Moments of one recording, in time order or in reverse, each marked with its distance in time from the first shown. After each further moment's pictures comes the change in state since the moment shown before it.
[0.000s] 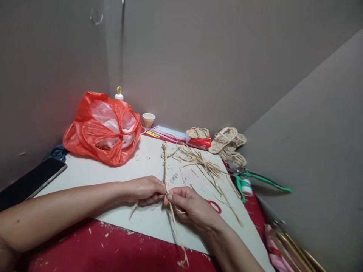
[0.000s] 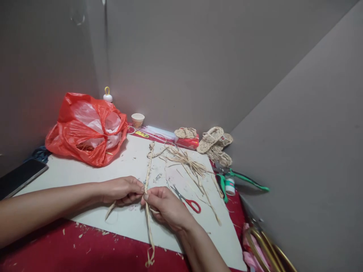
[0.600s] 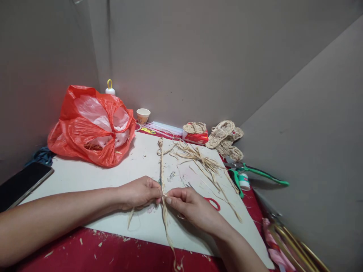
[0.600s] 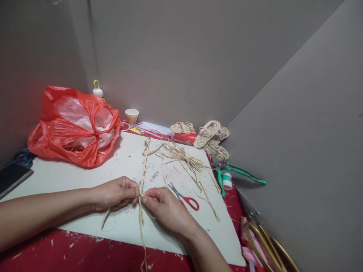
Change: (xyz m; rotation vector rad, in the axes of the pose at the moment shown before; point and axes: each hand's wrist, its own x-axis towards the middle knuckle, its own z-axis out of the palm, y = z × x) left_hand 0.003 -0.005 0.004 0.020 0.111 0.029; right_hand -0.006 -0.005 -0.006 -0.443 0.132 -0.016
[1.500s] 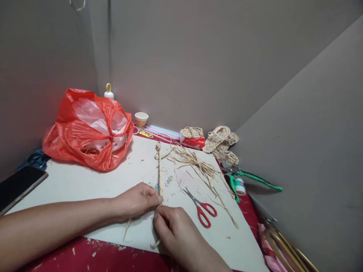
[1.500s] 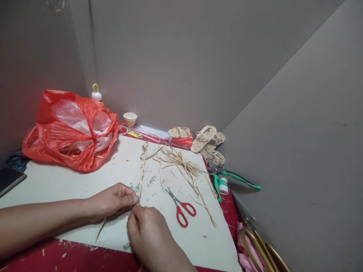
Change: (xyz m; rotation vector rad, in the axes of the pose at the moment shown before) left_hand -0.002 -0.004 0.007 0.019 0.078 0.060; right_hand -0.010 -0.004 0.048 -0.513 0.283 -0.097
